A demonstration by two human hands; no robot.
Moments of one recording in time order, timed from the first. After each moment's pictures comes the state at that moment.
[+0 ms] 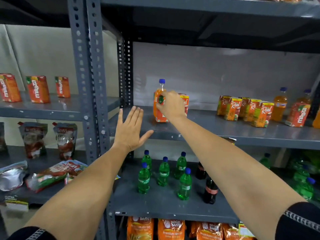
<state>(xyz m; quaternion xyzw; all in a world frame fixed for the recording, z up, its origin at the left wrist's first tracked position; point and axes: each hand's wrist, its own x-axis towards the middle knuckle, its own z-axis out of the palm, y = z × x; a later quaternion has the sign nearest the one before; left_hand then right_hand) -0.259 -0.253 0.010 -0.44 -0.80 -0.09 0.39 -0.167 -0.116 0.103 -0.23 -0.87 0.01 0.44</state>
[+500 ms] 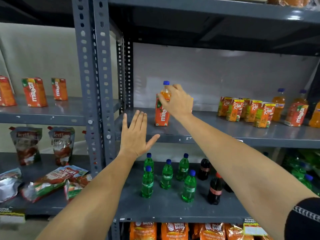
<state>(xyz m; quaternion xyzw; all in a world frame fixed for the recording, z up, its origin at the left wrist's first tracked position) -0.266 -0.253 0.002 -0.45 -0.80 -0.13 0.38 -0.181 -0.114 0.115 -0.25 -0.83 -0.04 0.49</state>
